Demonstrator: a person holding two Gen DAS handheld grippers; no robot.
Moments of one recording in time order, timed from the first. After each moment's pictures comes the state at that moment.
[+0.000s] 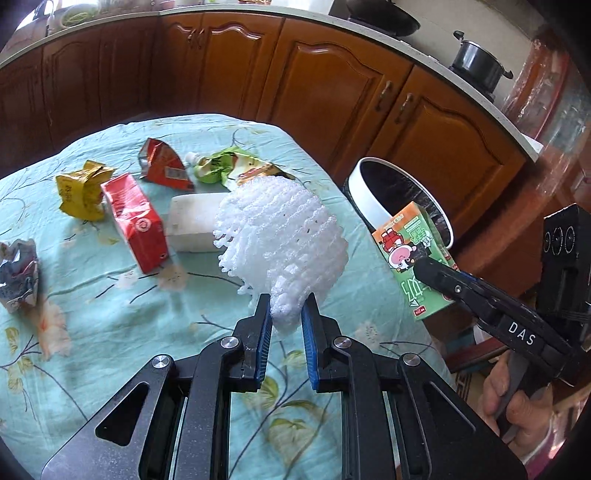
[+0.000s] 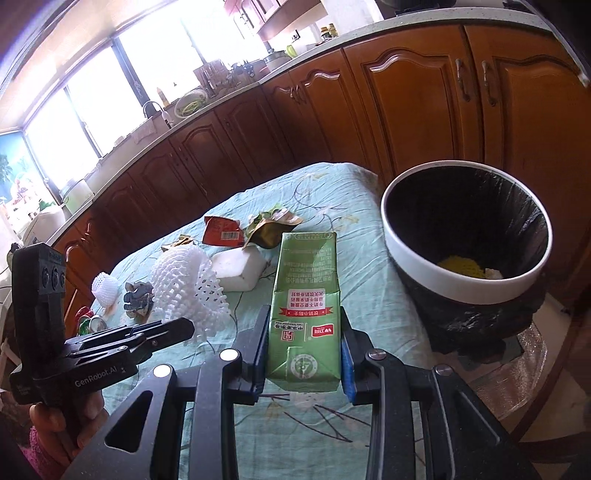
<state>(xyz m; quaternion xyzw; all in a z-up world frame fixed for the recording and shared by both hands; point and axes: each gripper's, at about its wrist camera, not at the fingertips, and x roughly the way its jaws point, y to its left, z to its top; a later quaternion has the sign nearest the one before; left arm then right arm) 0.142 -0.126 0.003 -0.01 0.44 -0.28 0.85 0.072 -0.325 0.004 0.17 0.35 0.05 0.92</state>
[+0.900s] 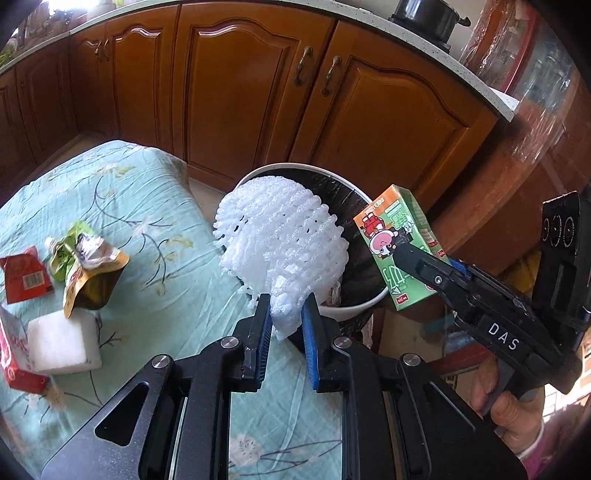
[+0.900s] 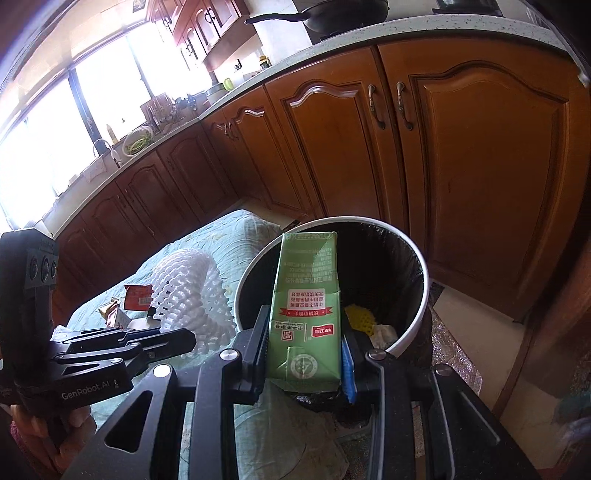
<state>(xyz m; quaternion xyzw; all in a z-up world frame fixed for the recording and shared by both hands) 0.187 -0.292 0.026 0.06 0.46 -0.37 0.80 0.084 -0.446 0.024 0.18 0.32 -0.05 0.93</state>
